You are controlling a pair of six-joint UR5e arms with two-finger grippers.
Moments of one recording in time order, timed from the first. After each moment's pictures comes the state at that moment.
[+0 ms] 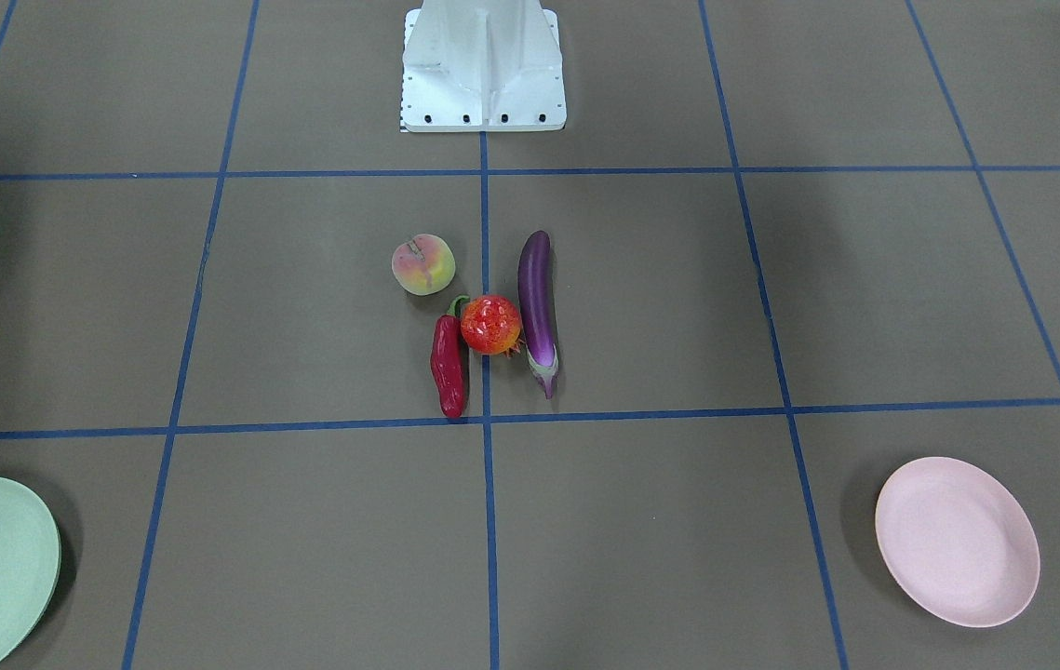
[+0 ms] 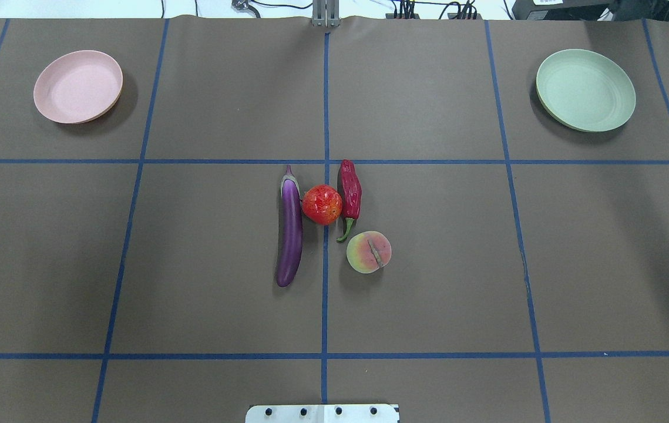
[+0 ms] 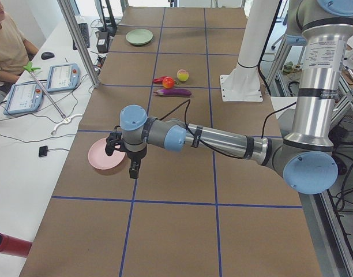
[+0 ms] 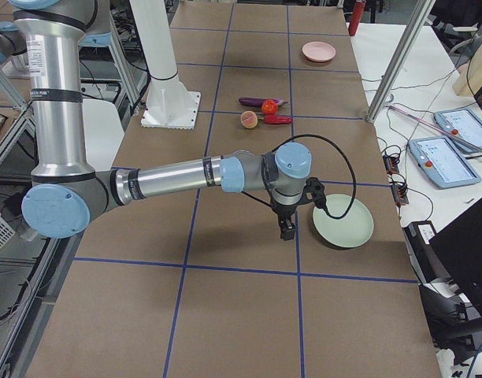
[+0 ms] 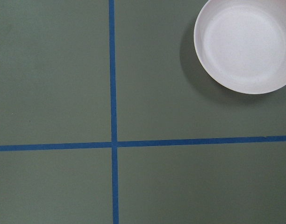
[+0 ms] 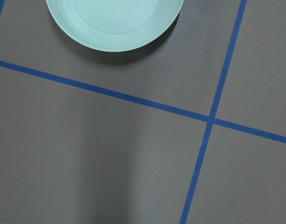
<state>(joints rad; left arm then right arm) -1.47 -1.64 -1.69 -1.66 -2.34 -0.22 1.48 -1.55 1.76 -1.65 2.36 -0.11</state>
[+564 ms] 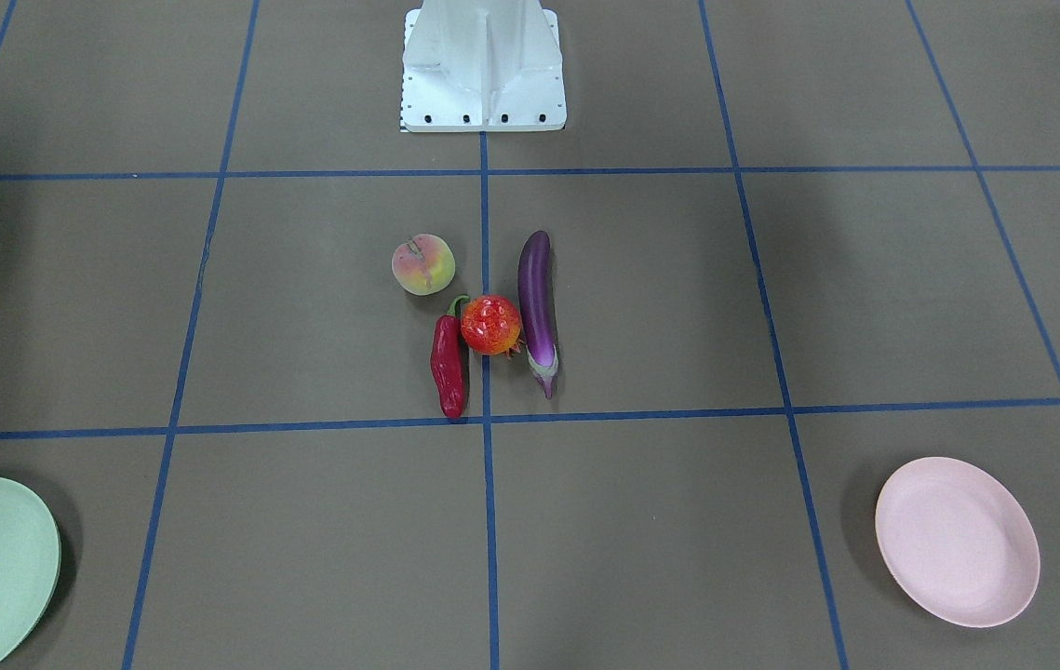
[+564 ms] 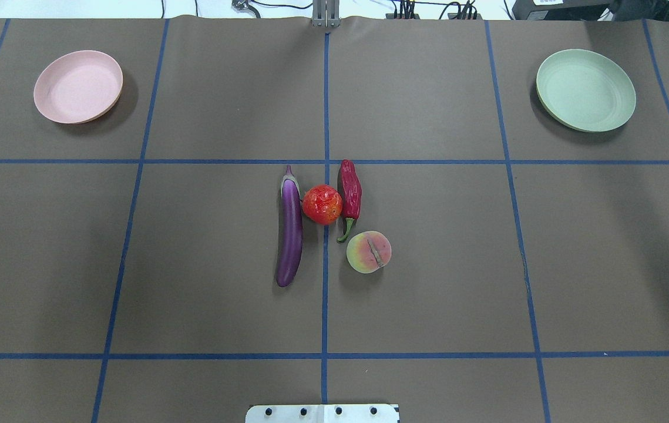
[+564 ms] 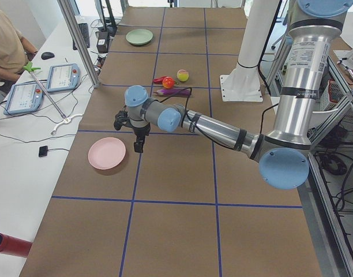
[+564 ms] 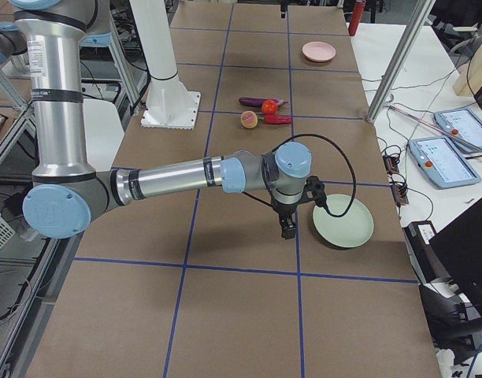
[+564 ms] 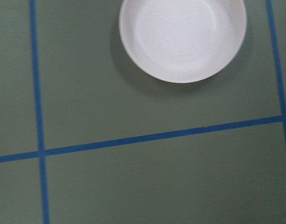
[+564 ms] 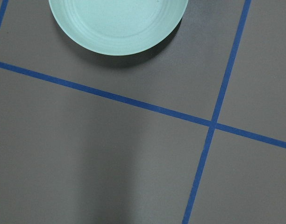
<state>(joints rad) -1.19 -1.76 -1.78 -1.66 -2.31 -0.47 1.47 -1.55 1.76 -1.63 2.36 -0.10</state>
